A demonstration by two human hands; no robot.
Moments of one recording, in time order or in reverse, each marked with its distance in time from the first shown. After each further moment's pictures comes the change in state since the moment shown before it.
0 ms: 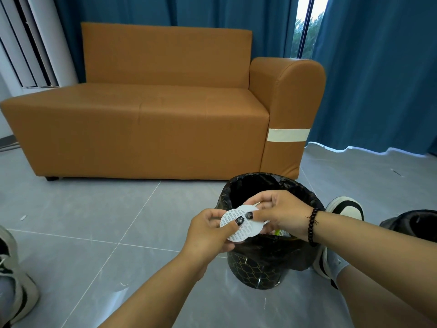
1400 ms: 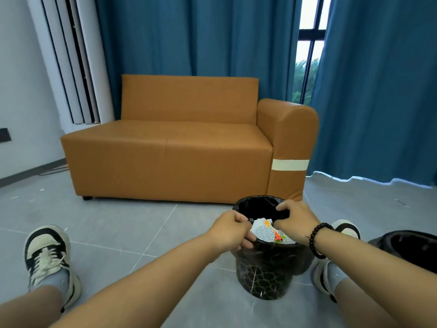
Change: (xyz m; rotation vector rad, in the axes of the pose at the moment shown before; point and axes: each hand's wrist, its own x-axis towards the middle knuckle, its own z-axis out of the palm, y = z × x) left_hand -0.073 0.070 0.007 0.340 -0.200 0.052; right_hand -0.058 -0.017 -0.007 -0.605 0.424 -0.032
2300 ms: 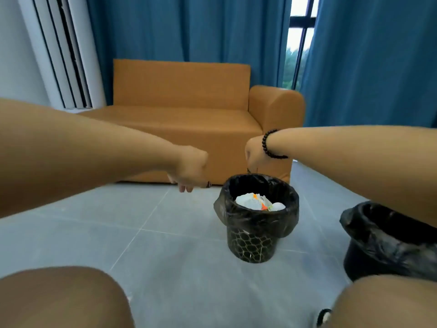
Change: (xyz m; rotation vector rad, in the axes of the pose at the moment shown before) left_hand -0.083 0.090 -0.068 1.219 -0.069 -0.012; right_hand -0.027 -0.127 -0.072 -0.654 -0.342 -0.138
